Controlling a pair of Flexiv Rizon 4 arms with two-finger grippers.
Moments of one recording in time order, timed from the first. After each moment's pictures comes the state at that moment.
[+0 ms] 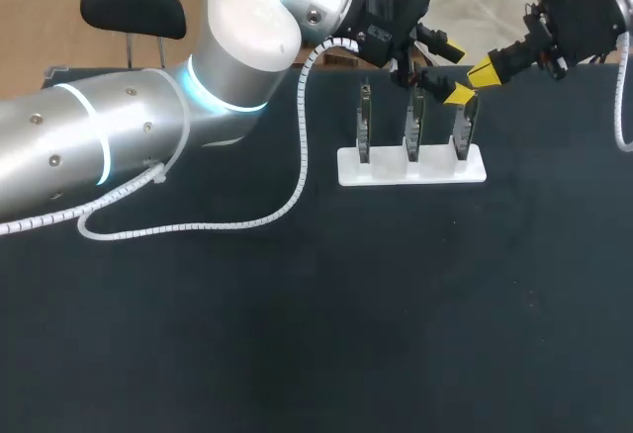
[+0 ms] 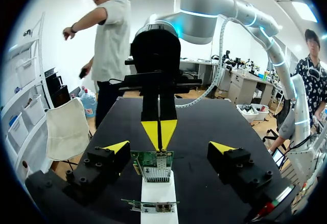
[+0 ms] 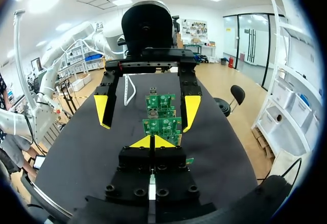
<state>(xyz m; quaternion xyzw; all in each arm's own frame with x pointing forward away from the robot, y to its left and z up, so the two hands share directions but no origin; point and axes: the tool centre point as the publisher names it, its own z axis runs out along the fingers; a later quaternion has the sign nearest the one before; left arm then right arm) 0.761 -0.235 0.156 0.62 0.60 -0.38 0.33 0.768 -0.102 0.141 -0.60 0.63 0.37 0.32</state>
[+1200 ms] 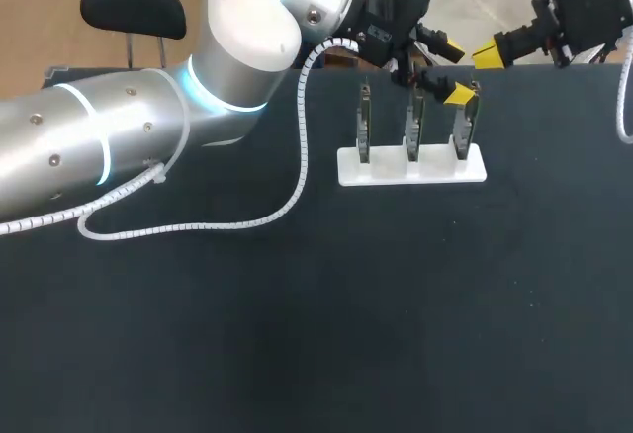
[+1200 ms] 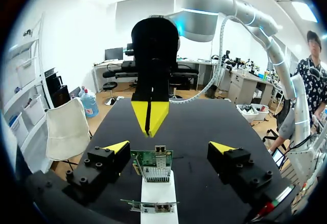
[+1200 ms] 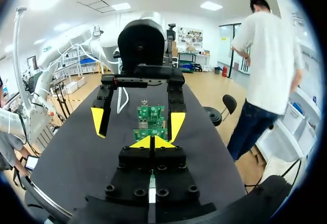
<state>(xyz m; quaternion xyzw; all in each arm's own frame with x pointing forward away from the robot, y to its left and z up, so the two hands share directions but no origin) 0.761 -0.235 0.156 0.62 0.60 -0.38 0.33 0.782 -0.106 0.166 -0.59 0.62 0.36 0.37</state>
